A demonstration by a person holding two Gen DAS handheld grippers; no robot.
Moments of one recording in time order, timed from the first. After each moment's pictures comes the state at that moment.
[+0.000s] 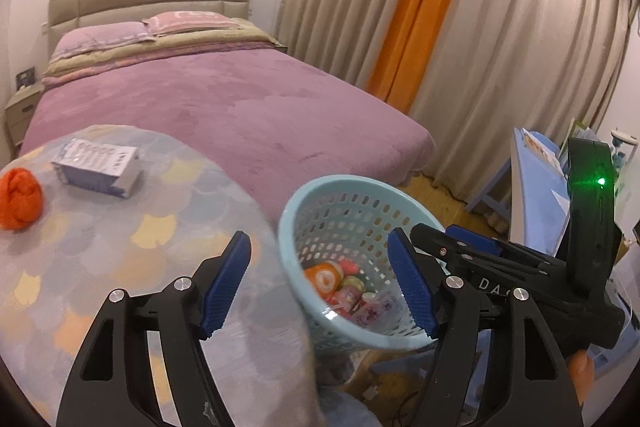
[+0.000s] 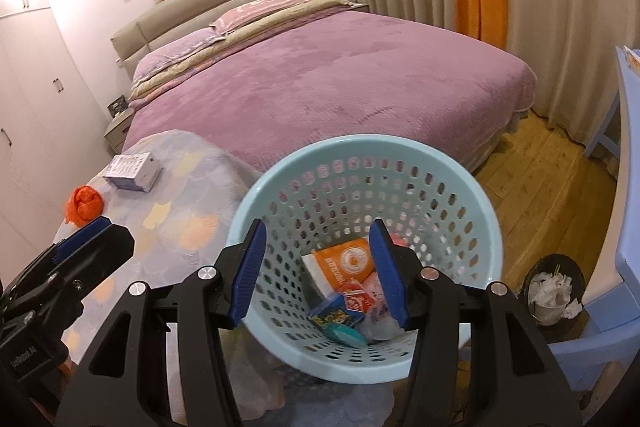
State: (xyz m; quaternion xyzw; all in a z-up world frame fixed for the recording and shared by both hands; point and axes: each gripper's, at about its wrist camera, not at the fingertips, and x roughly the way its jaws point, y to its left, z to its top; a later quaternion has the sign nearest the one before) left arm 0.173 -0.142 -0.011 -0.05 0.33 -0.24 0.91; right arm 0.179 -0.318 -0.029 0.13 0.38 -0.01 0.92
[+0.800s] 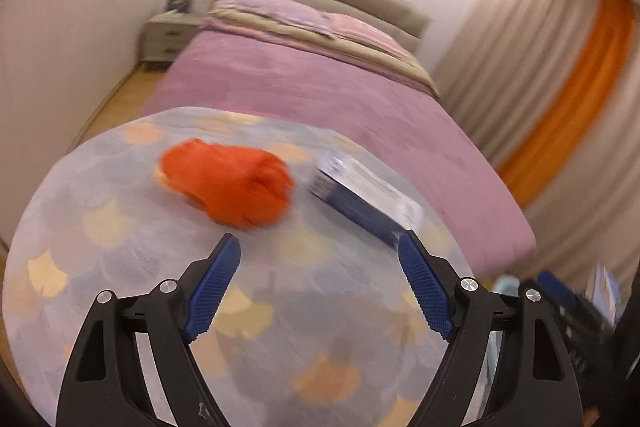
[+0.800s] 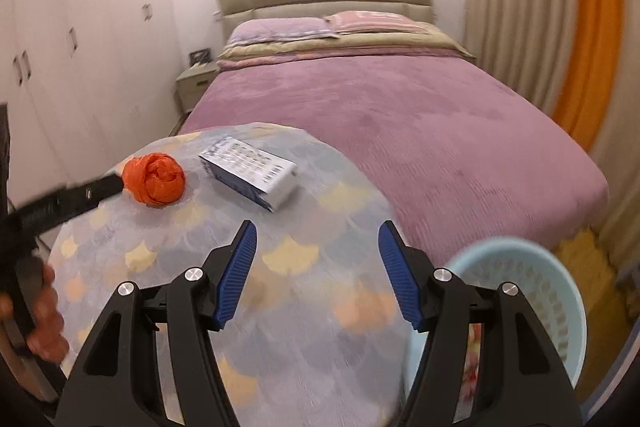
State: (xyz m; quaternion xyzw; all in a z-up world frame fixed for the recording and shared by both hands) left arm 0.234 0.115 -0.010 -0.21 0.34 0.02 0.92; right arm 0.260 -0.129 0.002 -0.03 0.34 0.14 0.93
